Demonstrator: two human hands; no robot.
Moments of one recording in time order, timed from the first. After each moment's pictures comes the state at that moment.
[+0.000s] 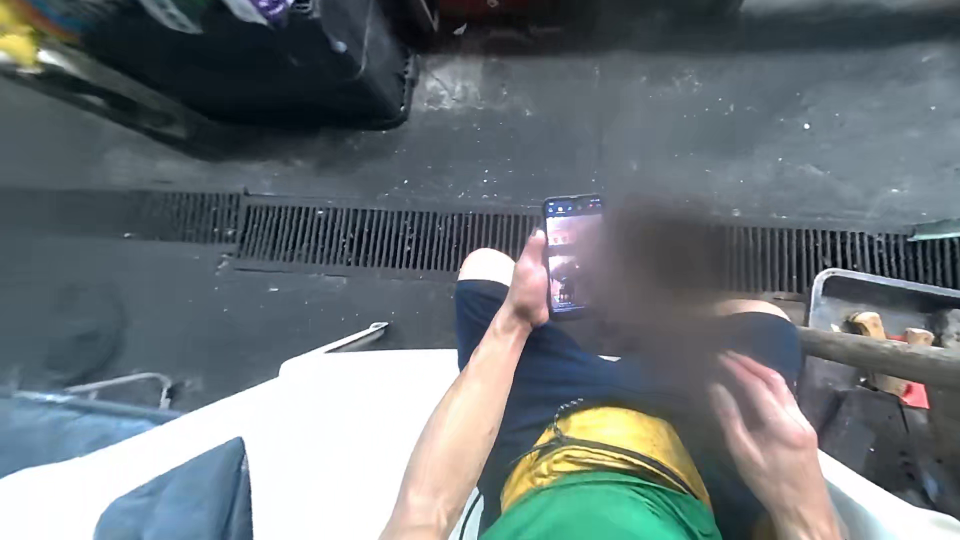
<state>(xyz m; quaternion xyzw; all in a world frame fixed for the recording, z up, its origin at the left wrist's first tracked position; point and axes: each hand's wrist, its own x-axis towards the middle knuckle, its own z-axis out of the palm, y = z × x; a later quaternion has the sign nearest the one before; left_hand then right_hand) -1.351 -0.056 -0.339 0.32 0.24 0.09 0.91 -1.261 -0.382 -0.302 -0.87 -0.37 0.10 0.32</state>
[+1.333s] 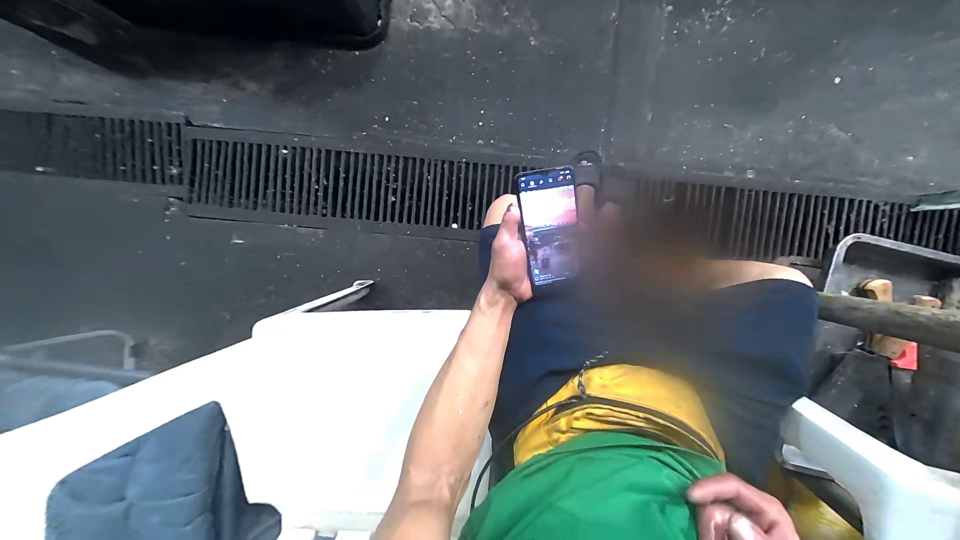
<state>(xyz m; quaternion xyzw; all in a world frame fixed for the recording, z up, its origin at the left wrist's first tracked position) -1.413 -0.050 -0.385 0.27 0.26 0.13 0.92 -1.367 -0.427 -0.261 -0.46 -0.08 0.60 0.65</state>
